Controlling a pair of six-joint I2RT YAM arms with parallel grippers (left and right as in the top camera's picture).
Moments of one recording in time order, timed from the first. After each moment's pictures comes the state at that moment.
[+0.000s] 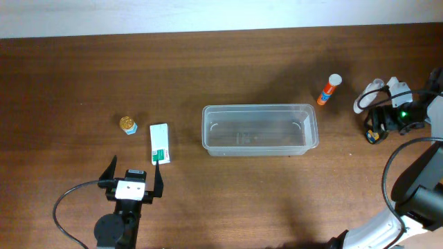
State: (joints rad) left arm -0.08 0.01 0.01 -0.08 -0.02 0.22; right arm -0.58 1.95 1.52 -0.99 -0.23 -0.64
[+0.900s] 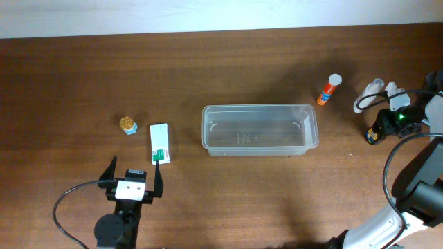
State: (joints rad) left arm -0.08 0.01 0.01 -0.08 -0.02 0.22; right arm -0.58 1.98 1.52 -1.02 -0.19 -0.59
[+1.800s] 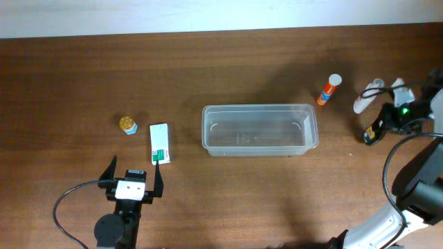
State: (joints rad) left arm -0.08 0.01 0.01 -0.08 -0.02 0.22; right arm -0.58 1.99 1.62 -1.18 -0.24 -0.41
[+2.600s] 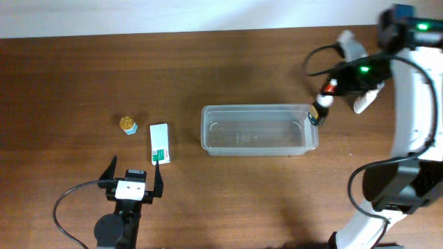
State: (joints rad) left arm -0.08 0.01 0.01 -0.08 -0.02 0.22; right arm -0.14 1.96 2.13 -1.63 -0.43 -0.34
